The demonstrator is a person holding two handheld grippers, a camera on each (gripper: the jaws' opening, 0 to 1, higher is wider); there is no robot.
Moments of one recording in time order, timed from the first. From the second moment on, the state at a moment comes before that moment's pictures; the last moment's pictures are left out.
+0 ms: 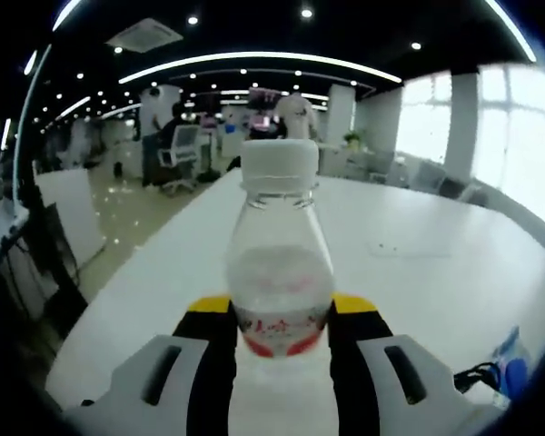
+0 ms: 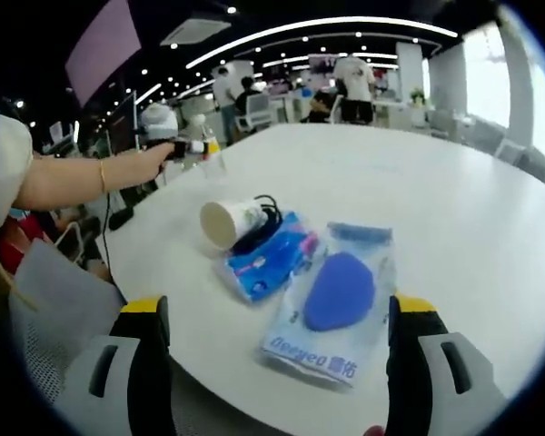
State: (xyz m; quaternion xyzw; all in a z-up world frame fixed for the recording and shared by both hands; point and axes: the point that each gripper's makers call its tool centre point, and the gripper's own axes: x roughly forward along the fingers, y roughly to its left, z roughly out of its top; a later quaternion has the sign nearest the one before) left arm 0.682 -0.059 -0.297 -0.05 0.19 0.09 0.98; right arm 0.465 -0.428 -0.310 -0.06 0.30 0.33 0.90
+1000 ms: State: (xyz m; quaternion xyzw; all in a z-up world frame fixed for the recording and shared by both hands) left arm 0.684 -0.090 -0.311 0.00 0.14 0.00 0.99; right arm 0.459 -0.430 -0.322 -0.06 0.33 0.33 0.88
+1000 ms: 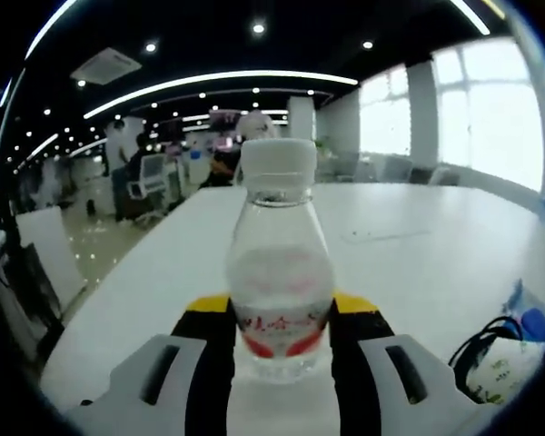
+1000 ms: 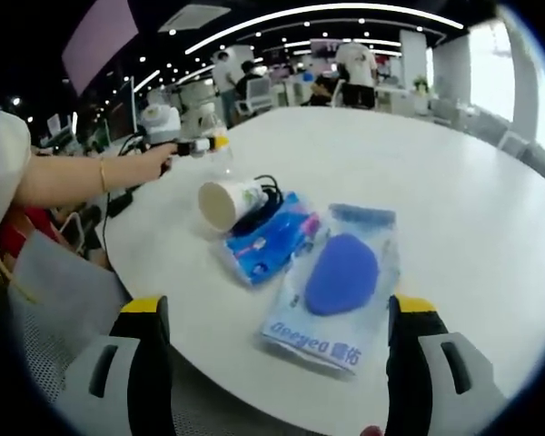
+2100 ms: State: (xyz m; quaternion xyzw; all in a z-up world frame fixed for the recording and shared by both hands) left arm 0.642 -0.102 -0.283 0.00 0.13 -0.04 0.99; right arm 0.457 -0.416 -0.306 -0.03 0.30 0.35 0.89
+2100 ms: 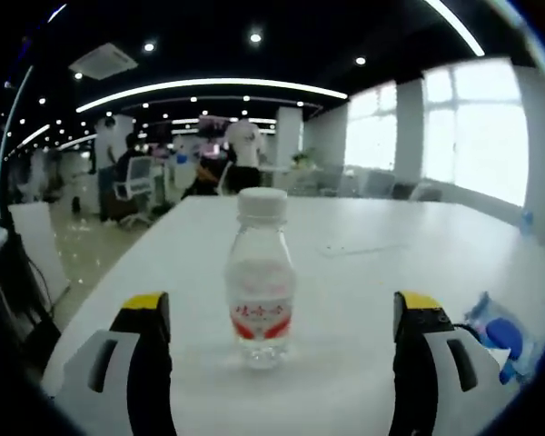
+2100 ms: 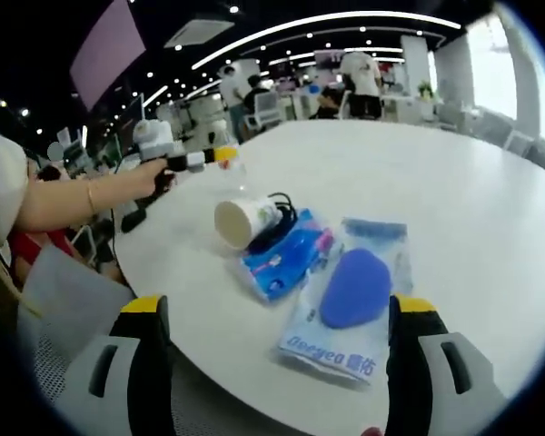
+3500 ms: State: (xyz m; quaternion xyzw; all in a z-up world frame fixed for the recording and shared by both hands) left arm 0.513 -0.182 -0.252 0.06 0.15 -0.21 0.96; right arm 0.511 -0.339 -0.281 -0.04 0.25 0.45 0.86
